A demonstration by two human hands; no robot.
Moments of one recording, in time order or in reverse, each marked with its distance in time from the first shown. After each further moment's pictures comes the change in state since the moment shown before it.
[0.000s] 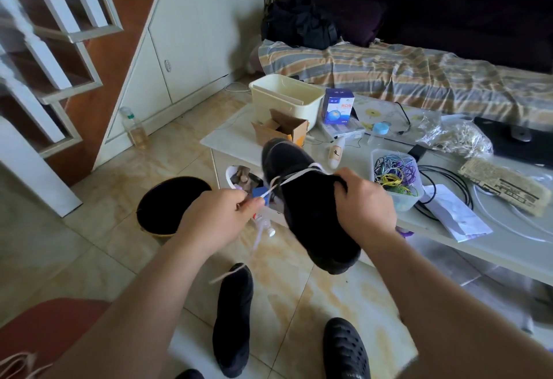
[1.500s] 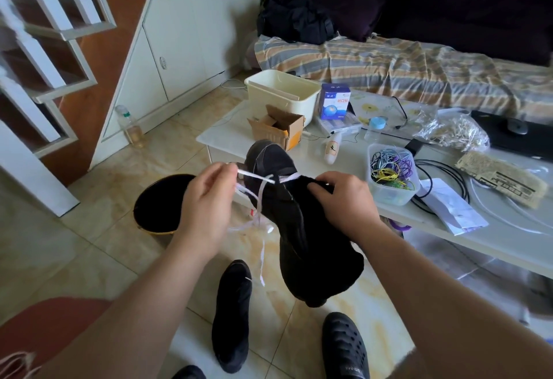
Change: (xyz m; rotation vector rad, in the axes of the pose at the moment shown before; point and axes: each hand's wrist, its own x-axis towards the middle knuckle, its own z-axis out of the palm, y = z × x) left_hand -0.010 0.021 0.002 -1.022 0.255 -0.160; right_hand -0.003 -0.012 -0.001 0.274 -0.178 0.028
